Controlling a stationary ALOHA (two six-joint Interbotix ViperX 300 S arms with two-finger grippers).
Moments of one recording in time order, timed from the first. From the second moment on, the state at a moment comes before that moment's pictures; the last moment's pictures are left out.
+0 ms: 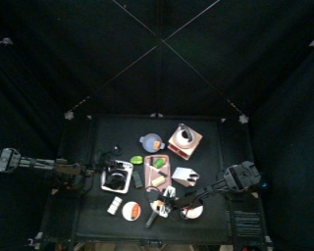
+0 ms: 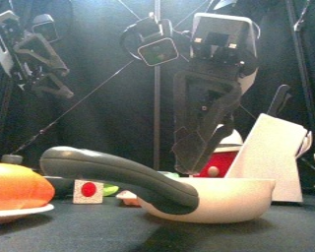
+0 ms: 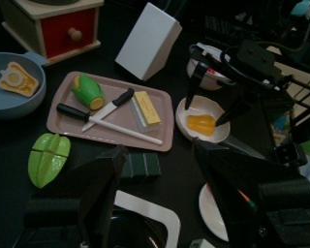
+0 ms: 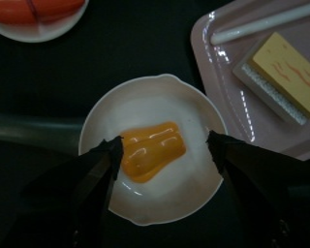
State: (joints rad) left arm 0.00 -0.79 1.16 0.74 0.04 -1.03; right arm 0.34 0.25 0.32 -0.47 0.63 0.99
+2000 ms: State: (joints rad) left arm 0.00 -0.79 1.16 0.74 0.04 -1.03; right arm 0.35 0.28 0.43 -0.55 0.47 0.99
